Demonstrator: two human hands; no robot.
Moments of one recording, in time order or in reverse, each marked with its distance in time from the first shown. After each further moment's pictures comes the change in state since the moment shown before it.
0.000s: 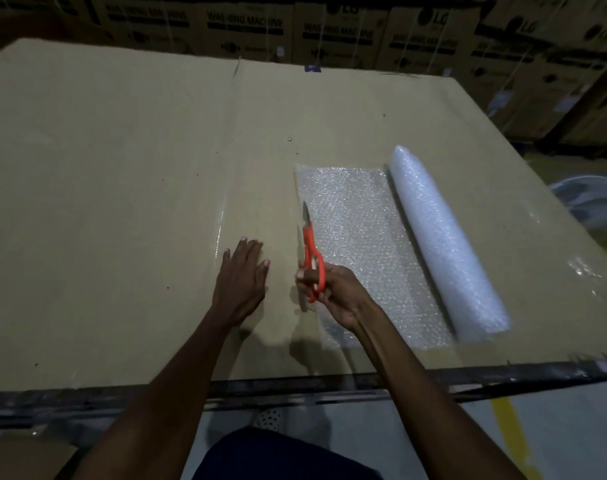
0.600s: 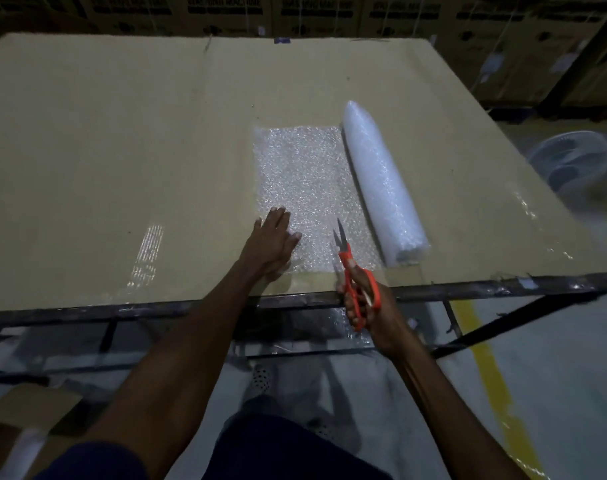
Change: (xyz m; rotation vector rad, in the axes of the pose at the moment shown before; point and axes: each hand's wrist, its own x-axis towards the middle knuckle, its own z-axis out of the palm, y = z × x) left_hand -0.040 0.164 0.041 0.063 -0.287 0.129; right_hand -0.171 0.053 -0.174 -0.121 0.102 -0.078
